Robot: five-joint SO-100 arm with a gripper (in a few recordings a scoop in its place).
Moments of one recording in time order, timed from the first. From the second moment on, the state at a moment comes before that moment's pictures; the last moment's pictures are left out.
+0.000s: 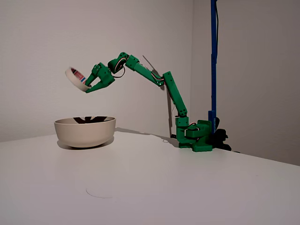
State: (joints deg) arm 47.4 73.6 38.3 64.9 10.2
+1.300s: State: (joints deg) arm 56.3 61.2 38.4 59.5 11.2
